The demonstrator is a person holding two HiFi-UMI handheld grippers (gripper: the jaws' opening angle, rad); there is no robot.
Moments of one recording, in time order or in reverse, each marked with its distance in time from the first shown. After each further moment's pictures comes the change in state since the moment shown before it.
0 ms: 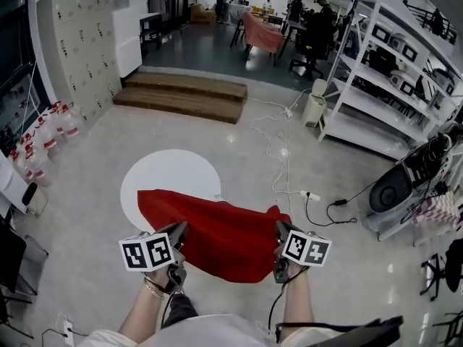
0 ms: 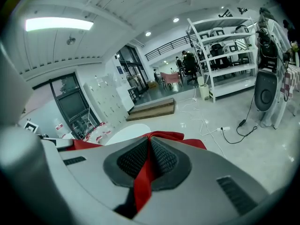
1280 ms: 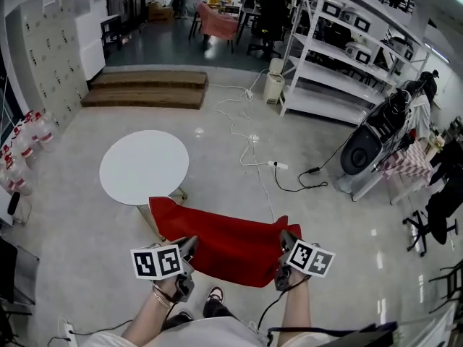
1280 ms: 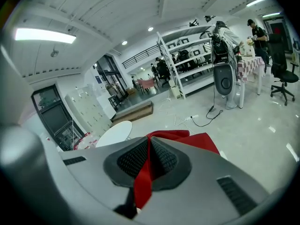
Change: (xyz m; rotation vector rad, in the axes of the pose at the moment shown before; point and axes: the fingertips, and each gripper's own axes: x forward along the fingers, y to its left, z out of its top) left arm -0.074 -0.096 -0.174 0.001 0.226 -0.176; right arm -0.208 -0.065 -0.130 0.197 -0.078 -0.210
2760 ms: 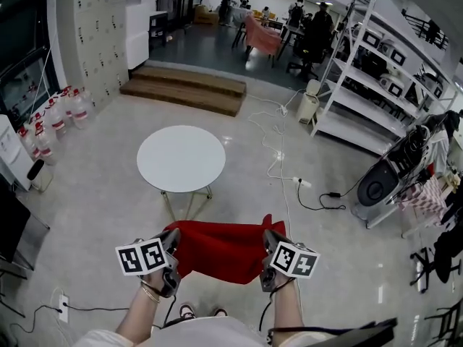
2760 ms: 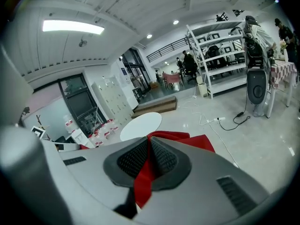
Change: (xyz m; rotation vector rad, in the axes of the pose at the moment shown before) left arm -0.126 0.071 0.017 -0.100 -0.257 0.200; right arm 0.014 0.137 -0.043 -0.185 0.068 0.243
